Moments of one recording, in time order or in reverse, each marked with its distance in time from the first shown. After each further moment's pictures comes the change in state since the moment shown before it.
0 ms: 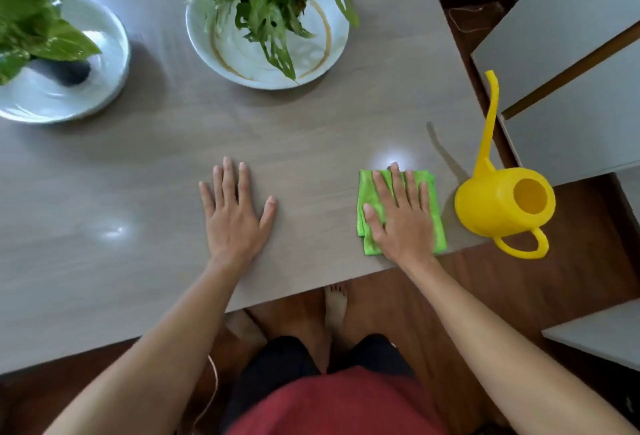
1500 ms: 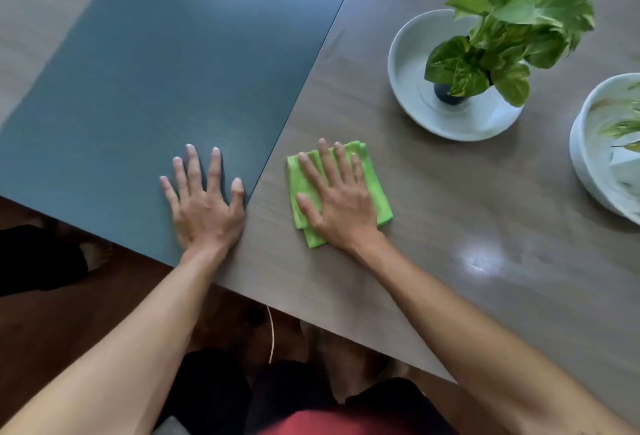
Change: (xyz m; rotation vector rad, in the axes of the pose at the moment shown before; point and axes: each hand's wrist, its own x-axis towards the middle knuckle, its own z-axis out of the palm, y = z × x) left_hand -0.100 -0.468 -0.095 -0.063 0.233 -0.783; right_hand 0.053 -0.585 0.048 0.098 -0.066 -0.849
